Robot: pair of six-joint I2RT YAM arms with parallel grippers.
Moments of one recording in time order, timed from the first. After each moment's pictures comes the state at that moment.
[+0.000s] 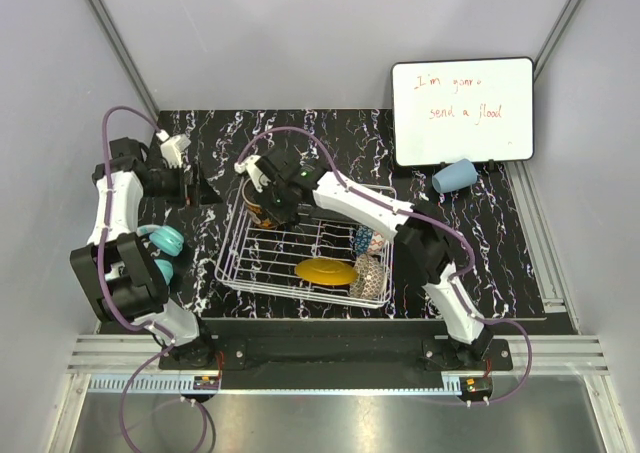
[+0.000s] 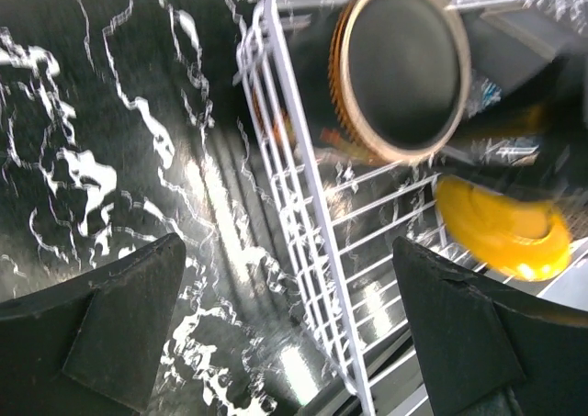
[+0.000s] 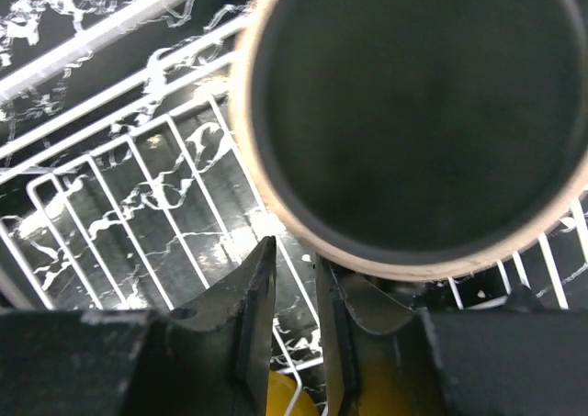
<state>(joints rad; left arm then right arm) 0.35 1.56 1.31 -0.93 0.86 0.37 0.95 2.25 2.09 -0.76 -0.11 -0.03</state>
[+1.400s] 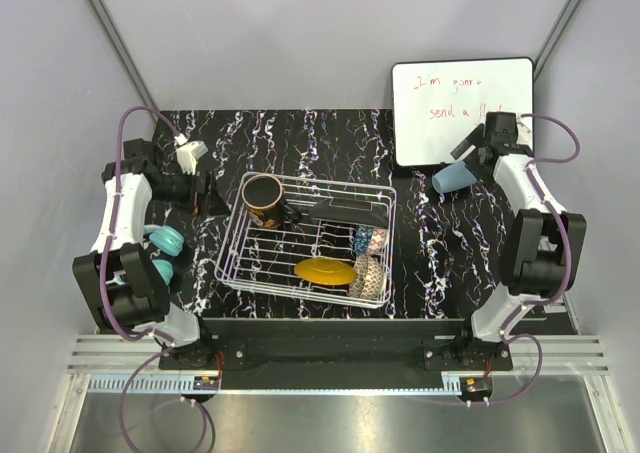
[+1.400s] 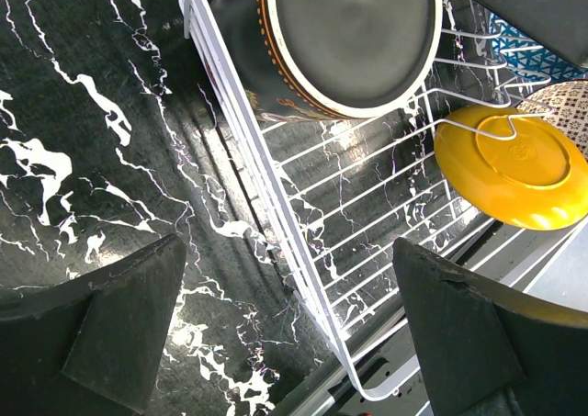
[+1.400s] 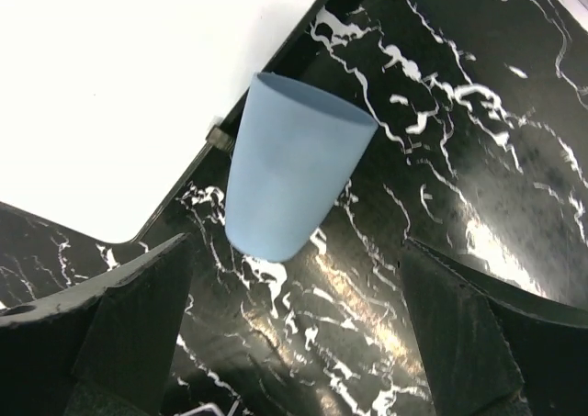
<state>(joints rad) 0.27 1.50 1.27 -1.04 0.80 0.50 -0.10 1.70 1.35 -0.49 0.17 0.69</state>
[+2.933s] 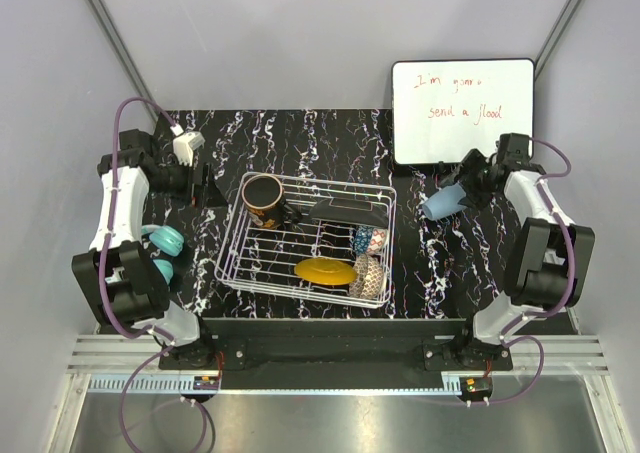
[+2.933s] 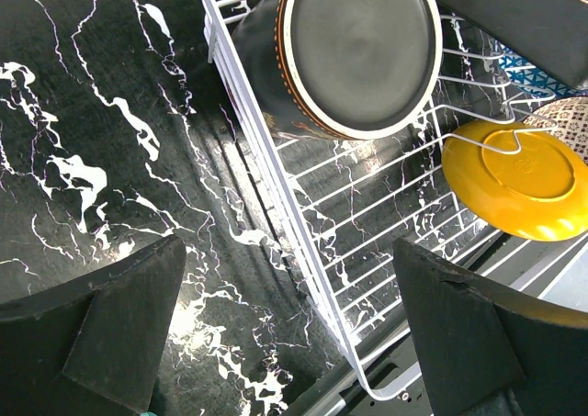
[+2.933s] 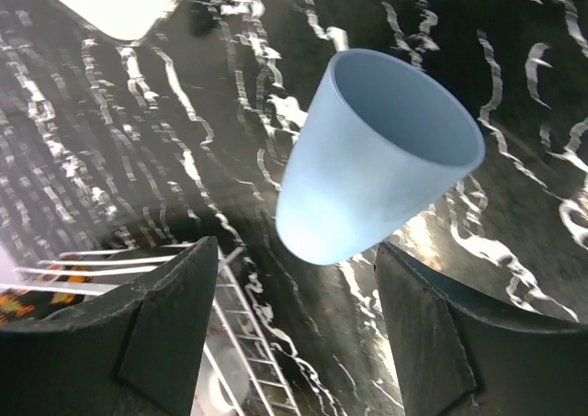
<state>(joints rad) 0.27 1.53 1.36 -1.05 0.79 0.49 -0.21 1.65 1.20 -0.52 -0.35 0.54</state>
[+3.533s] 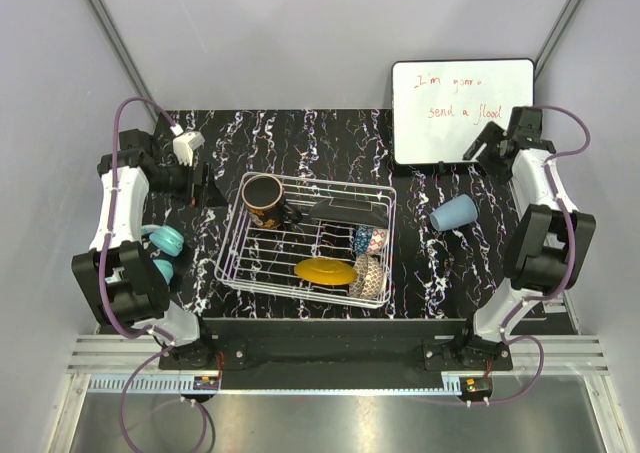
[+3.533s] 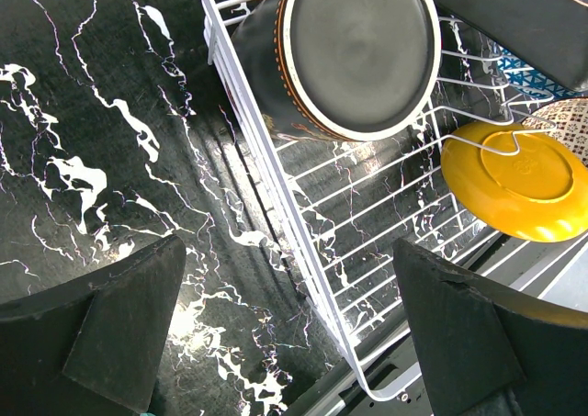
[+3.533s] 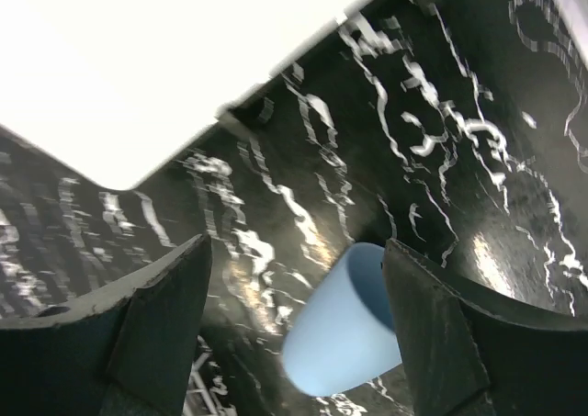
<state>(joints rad) 0.27 1.53 1.36 -1.05 0.79 0.49 -0.22 1.73 1.46 -0.55 -0.10 0.46</state>
